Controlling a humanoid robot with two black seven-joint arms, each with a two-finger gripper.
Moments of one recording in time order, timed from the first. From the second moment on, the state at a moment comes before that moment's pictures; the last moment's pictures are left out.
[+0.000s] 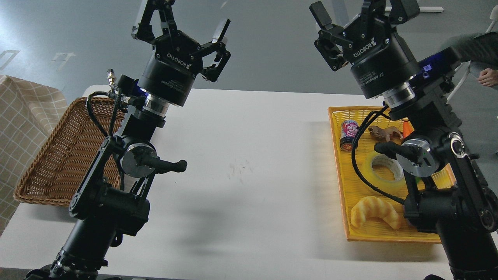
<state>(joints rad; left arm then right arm) -0.38 -0.04 -1.37 -1.53 0.67 -0.33 -0.18 0.45 0.00 1.34 1.62 -0.98 0.26 0.06</state>
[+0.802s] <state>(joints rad) -0.37 -0.04 -1.36 -1.53 0.67 -0.32 -0.18 0.42 0.00 1.36 1.63 -0.98 0.26 0.07</state>
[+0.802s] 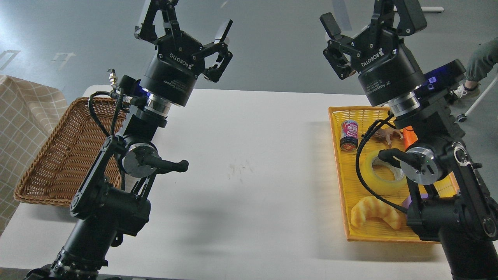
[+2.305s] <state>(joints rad) -0.32 -0.04 -1.36 -1.56 0.67 -0.30 -0.18 0.38 0.00 1.34 1.64 -0.98 0.25 0.07</state>
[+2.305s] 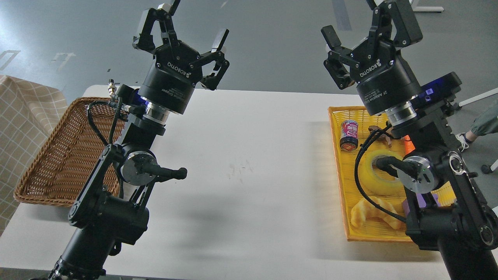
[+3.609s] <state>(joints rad) -0.31 -0.04 -1.38 -1.55 0.67 -0.28 -0.18 0.31 -0.58 1.27 1.64 -1.33 0.20 -0.13</state>
